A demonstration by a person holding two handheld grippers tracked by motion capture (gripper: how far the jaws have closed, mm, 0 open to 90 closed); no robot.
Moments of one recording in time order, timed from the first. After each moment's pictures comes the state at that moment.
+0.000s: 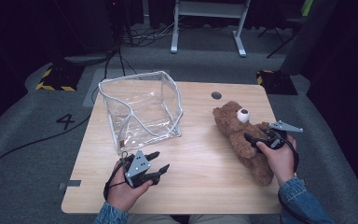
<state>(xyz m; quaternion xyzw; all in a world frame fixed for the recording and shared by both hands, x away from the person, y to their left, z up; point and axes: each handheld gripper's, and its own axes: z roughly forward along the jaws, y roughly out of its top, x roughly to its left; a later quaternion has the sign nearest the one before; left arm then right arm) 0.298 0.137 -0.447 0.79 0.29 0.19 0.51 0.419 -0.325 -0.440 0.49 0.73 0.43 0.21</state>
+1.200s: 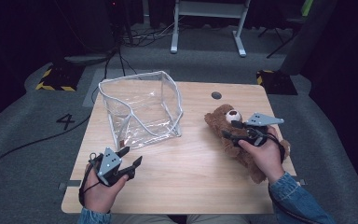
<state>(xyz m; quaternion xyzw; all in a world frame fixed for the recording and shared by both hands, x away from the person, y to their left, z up) 0.289 0.202 -0.434 0.74 0.40 0.26 0.48 0.407 -0.244 -0.385 0.31 0.80 0.47 0.19</state>
